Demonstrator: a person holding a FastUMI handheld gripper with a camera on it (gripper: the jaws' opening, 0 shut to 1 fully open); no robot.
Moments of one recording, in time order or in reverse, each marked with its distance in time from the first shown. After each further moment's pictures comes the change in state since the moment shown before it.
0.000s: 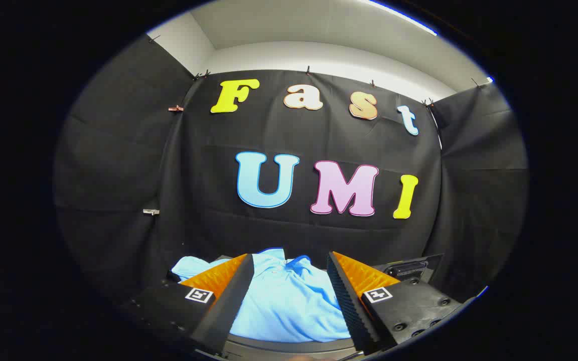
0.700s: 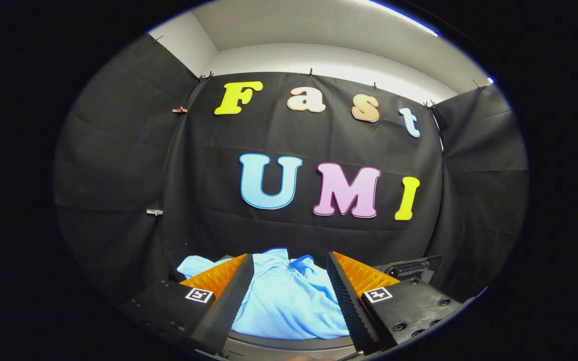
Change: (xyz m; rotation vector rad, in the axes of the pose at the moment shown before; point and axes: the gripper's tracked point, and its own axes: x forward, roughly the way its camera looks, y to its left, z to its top) arm -0.007 0.007 0.000 -0.001 -0.011 0.016
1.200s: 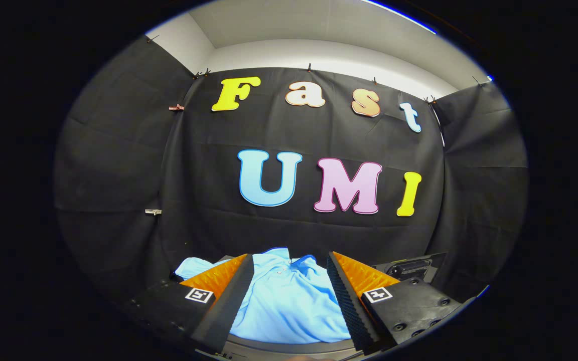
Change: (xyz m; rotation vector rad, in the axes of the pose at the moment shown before) arm 0.020 0.004 -0.001 0.014 0.033 0.001
